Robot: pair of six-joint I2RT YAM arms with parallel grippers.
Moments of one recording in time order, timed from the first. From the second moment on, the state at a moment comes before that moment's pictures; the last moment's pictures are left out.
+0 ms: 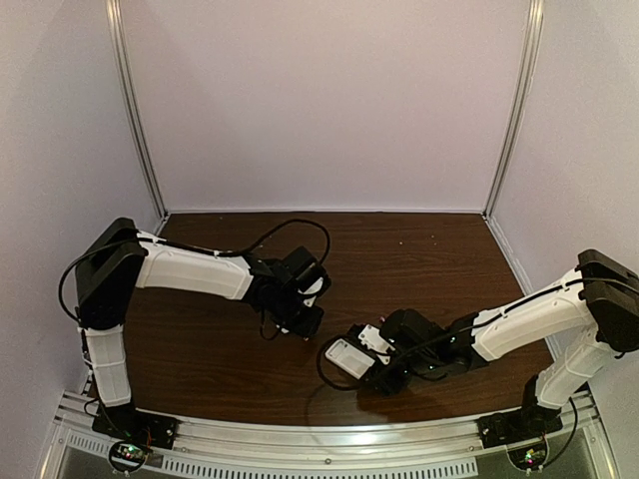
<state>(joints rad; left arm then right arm) -0.96 1.99 1.32 -0.48 0.00 -0.41 1.12 1.54 0.62 -0.01 0.04 0.20</state>
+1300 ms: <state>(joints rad) -1.11 1.91 1.08 0.02 0.00 -0.24 1.13 1.55 0.65 -0.07 0.01 0.22</state>
